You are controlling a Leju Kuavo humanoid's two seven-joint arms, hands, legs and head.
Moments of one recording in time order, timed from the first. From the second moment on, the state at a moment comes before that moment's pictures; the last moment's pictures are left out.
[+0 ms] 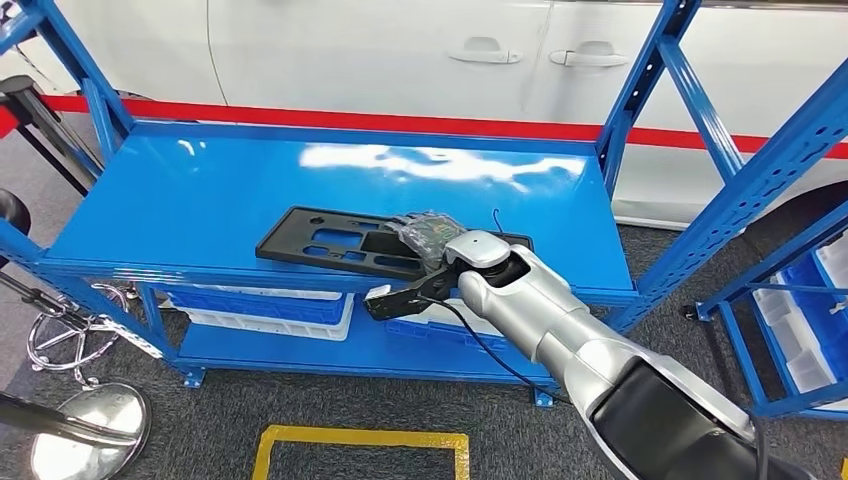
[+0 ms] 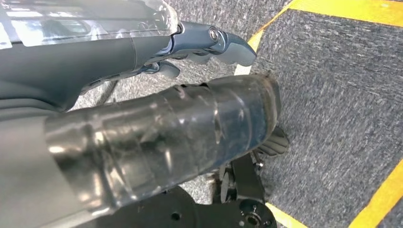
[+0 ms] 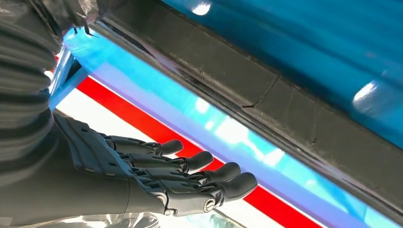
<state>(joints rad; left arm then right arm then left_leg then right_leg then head) -0.10 -0.07 1.25 -0.21 -1.04 -0.04 -0.23 -1.00 0.11 1.11 -0.60 0.94 0.19 -0.11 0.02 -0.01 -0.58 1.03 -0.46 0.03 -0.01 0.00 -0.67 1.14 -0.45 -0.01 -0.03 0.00</state>
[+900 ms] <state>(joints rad) -0.10 -0.08 1.26 -0.21 -1.03 -0.04 -0.23 -0.97 0.11 1.11 -0.59 0.92 0.13 -0.14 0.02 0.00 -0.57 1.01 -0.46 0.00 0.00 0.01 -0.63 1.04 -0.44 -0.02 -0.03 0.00</state>
